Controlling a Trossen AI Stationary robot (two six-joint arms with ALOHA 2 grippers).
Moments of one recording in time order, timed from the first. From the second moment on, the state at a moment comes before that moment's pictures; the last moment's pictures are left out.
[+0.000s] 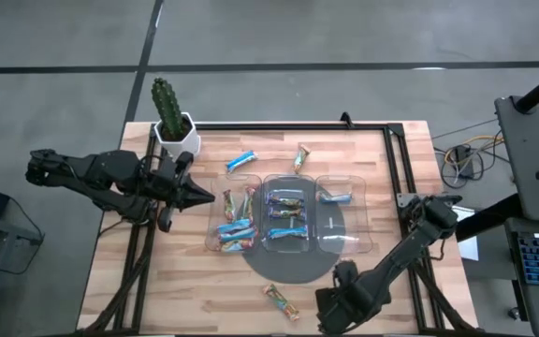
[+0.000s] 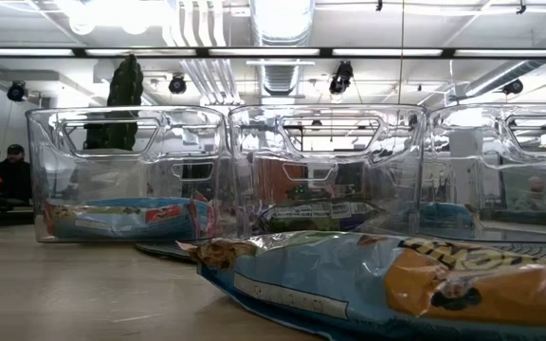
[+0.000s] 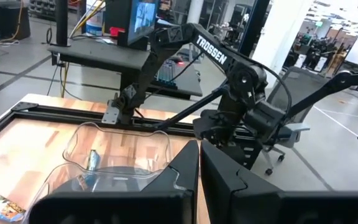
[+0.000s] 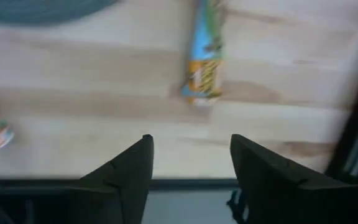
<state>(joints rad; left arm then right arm) -0.25 0.79 1.04 -0.32 -0.08 -0.24 0.75 2.02 1.74 -1.37 -0.12 2.22</state>
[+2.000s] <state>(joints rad) -0.25 0.79 1.04 -0.35 -0.16 -0.20 0.77 1.96 1.44 -1.07 0.00 -0.45</state>
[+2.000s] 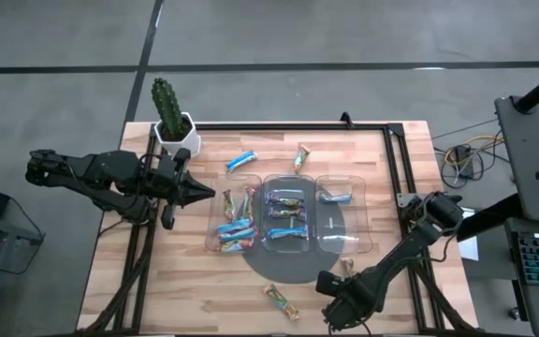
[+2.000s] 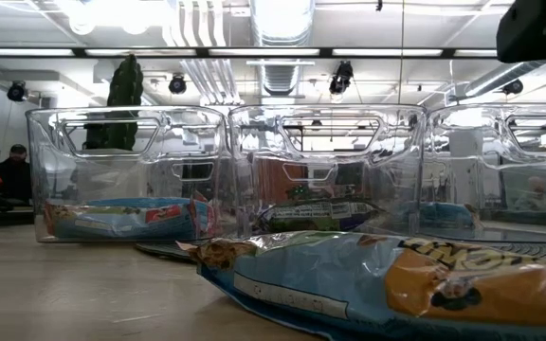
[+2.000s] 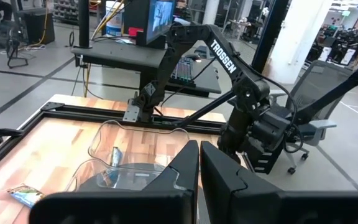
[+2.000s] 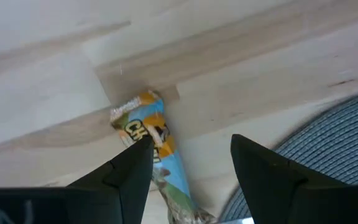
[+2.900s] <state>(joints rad) -0.25 0.82 1.04 -0.34 -0.19 -0.22 0.80 1.90 1.25 -1.03 -0.06 -0.44</state>
